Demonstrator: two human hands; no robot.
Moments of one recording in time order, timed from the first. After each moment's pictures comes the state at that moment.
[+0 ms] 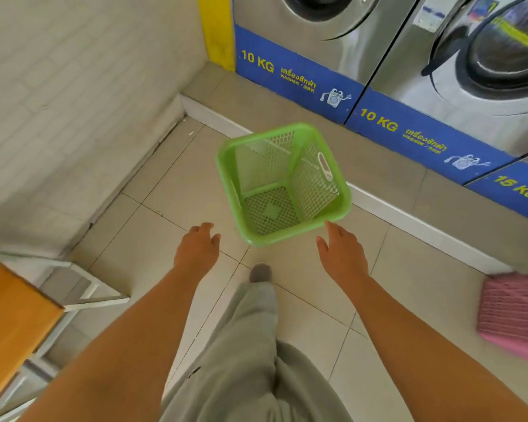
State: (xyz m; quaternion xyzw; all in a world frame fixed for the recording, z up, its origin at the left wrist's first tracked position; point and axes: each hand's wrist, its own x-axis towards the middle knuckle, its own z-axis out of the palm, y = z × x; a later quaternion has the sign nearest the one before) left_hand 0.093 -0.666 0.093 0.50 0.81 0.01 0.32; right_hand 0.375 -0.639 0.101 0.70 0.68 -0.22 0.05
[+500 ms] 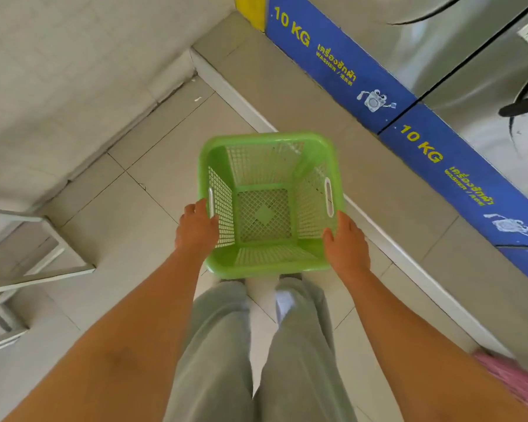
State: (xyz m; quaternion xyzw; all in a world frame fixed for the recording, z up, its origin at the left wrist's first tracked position) left_hand 0.162 -0.481 0.012 0.36 0.87 0.03 0.34; right_hand 0.434 -0.404 0.013 0.67 0.68 -0.27 0.08
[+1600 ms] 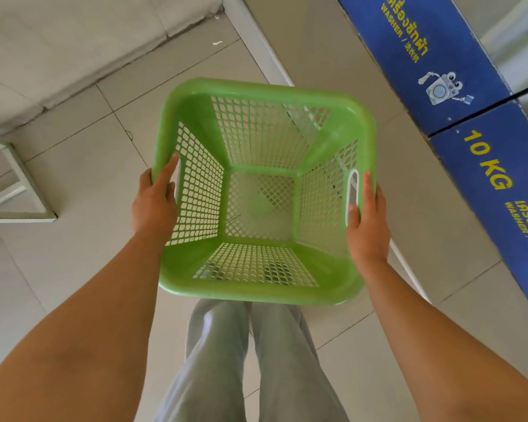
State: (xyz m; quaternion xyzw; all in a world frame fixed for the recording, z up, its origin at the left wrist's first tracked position) left_hand 0.150 -0.489 -0.130 0.26 0.93 0.15 0.21; right_hand 0.458 -0.312 -0.129 0.59 0.76 -0.27 -0.06
